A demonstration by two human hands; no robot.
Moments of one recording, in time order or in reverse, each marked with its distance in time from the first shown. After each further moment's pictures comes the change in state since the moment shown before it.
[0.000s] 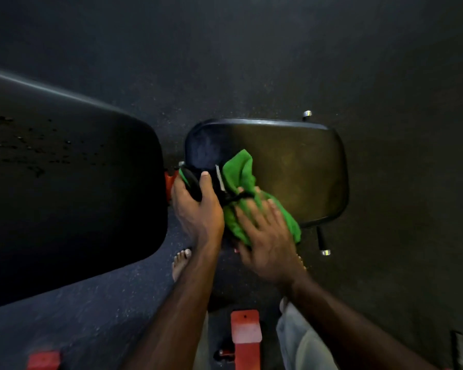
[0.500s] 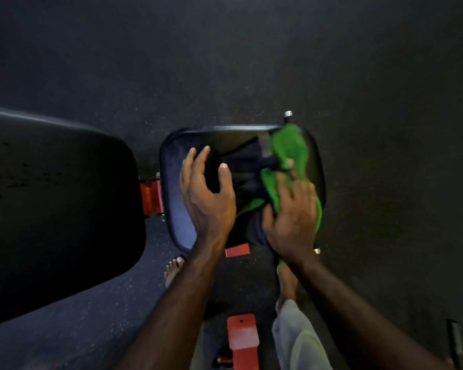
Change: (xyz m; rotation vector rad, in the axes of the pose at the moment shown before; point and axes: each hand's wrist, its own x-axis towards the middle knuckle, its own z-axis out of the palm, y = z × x) left_hand -0.020 0.024 0.051 0.100 -0.170 0.396; right_hand 0.011 0.070 -0.028 -0.019 0.171 0.502
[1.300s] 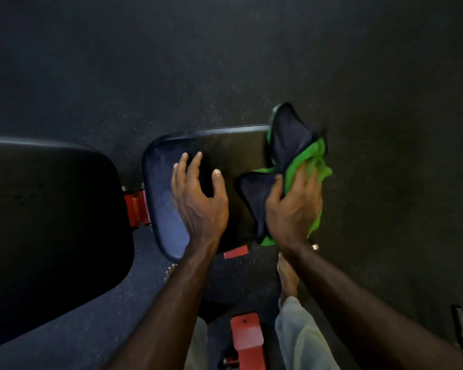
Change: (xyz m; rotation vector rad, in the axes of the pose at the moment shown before) left_hand -0.002 -0.006 0.018 0.175 -0.090 0.021; right_hand 0.027 -0.004 0.001 0.213 0.143 0.536
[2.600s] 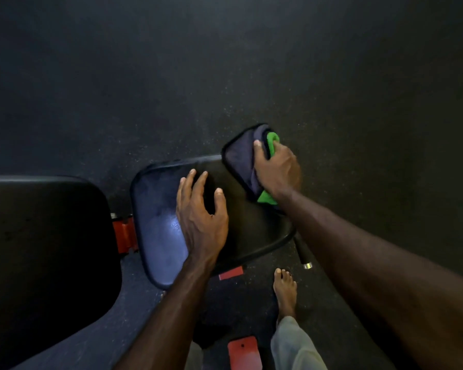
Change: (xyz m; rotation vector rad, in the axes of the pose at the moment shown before) left_hand 0.007 0.018 0.025 0.069 -0.087 0.074; right_hand 0.122 -0.037 0.008 0.083 -0.264 -0.037
